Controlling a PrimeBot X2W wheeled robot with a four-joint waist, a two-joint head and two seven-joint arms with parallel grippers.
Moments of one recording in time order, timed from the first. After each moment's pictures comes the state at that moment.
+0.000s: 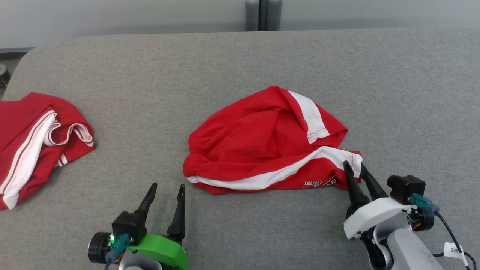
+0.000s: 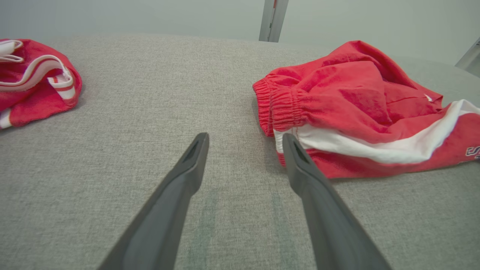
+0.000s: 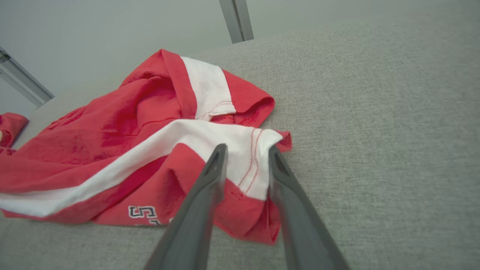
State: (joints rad) left arm -0.09 0.05 -0.21 0.37 -0.23 -0.13 -0.26; right arm -0.25 -0.05 0.11 0.50 0.35 0.13 -0.26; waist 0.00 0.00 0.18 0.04
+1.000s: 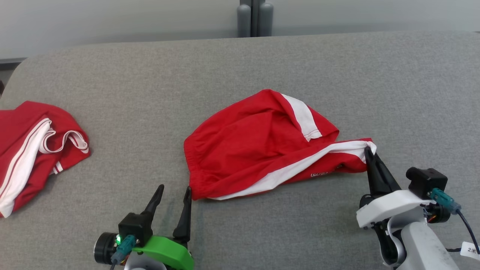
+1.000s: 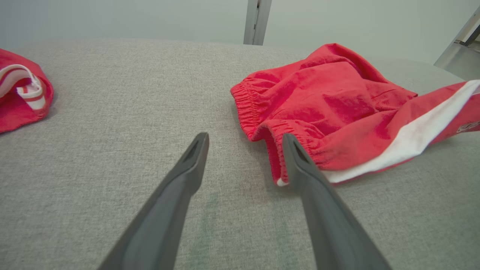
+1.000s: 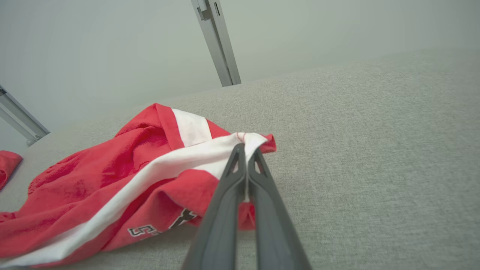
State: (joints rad) left arm -0.09 0.05 -0.25 0.37 -0.24 -0.13 -0.26; right arm -0.23 -0.05 0.03 0.40 0.33 0.13 -0.26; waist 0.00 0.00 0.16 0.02
